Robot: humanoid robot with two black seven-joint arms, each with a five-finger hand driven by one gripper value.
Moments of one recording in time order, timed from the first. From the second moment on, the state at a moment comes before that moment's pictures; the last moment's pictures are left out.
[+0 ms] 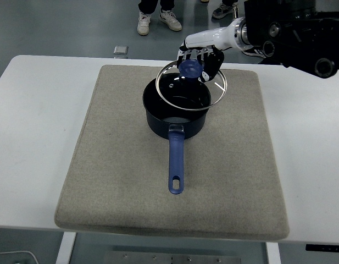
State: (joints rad) left arm 0.02 0.00 -0.01 -0.10 0.12 -0.06 0.09; right arm 1.77 -0.19 -0.49 0.87 -0.80 0.28 0.16
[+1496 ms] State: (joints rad) left arm 0.02 0.00 -0.01 -0.10 0.12 -0.06 0.09; right arm 1.55 -0.34 -0.51 0.71 -0.80 0.23 0.18
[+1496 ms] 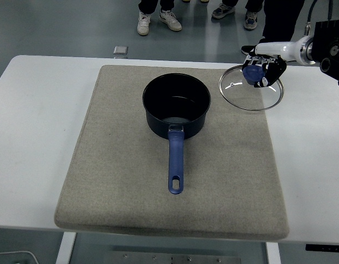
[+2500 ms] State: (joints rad) left arm 0.02 0.00 -0.01 -0.10 0.12 -0.06 0.09; right arm 1.44 -0.30 -0.50 0.71 -0.79 0.10 0.18
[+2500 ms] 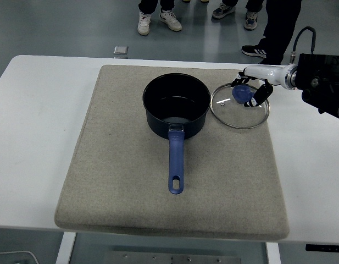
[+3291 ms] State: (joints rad) left arm 0.02 0.00 -0.01 -0.10 0.12 -0.06 0.09; right arm 1.38 -0.32 -0.14 0.68 -0.37 0.30 0.18
